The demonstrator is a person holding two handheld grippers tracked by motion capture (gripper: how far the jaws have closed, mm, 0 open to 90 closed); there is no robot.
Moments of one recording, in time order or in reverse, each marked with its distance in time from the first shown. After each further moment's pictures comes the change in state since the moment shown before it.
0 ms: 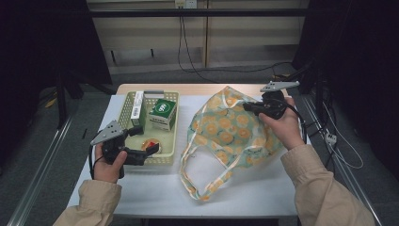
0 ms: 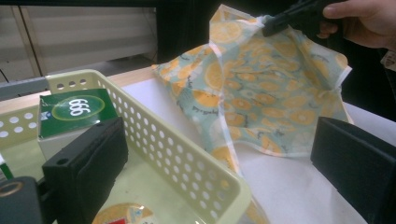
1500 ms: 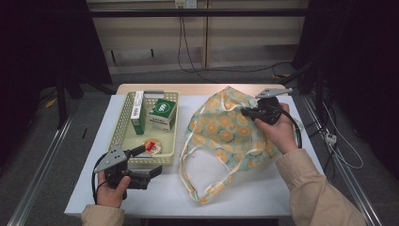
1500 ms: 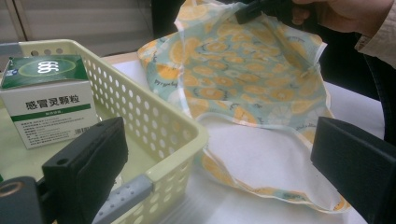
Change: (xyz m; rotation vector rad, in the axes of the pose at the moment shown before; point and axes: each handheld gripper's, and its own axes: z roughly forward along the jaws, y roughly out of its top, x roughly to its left) left arm -0.038 -0.045 -0.014 -0.004 -0.004 -0.009; right arm 0.004 -0.016 0.015 0.025 -0.027 -0.008
